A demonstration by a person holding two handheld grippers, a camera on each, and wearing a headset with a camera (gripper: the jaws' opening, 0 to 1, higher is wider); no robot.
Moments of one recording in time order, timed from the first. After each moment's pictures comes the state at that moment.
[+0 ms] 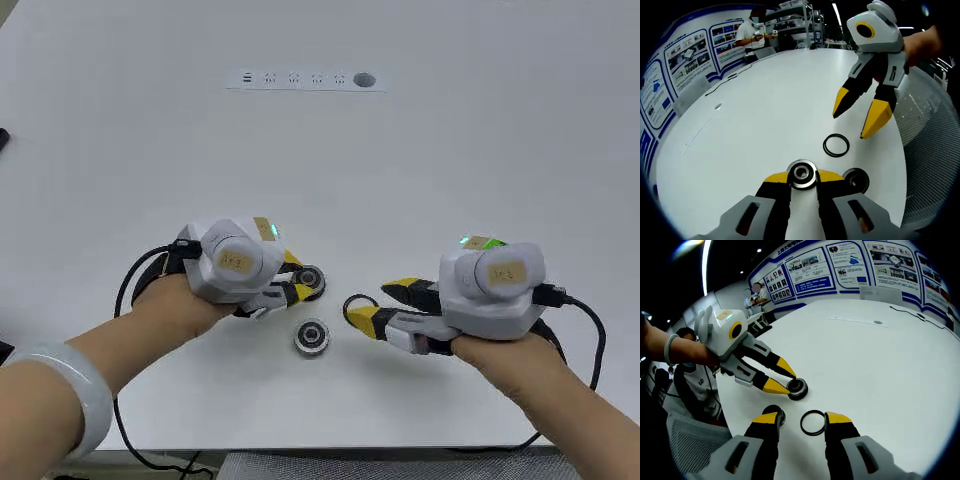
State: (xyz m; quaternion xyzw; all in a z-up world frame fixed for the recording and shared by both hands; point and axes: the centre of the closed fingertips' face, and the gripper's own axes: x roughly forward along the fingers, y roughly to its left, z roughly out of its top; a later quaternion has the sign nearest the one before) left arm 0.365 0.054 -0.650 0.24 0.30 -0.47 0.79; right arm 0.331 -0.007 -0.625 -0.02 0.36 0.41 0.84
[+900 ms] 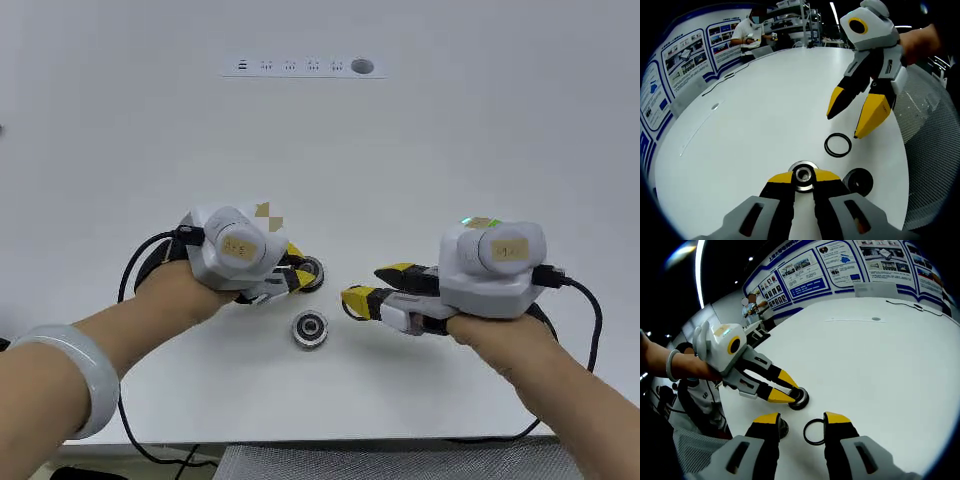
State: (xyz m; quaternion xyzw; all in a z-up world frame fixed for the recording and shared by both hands) left arm 0.369 0.051 -0.654 0.24 0.30 -0.49 0.78; right arm 0.346 0.002 -0.619 0.04 0.36 0.40 0.84
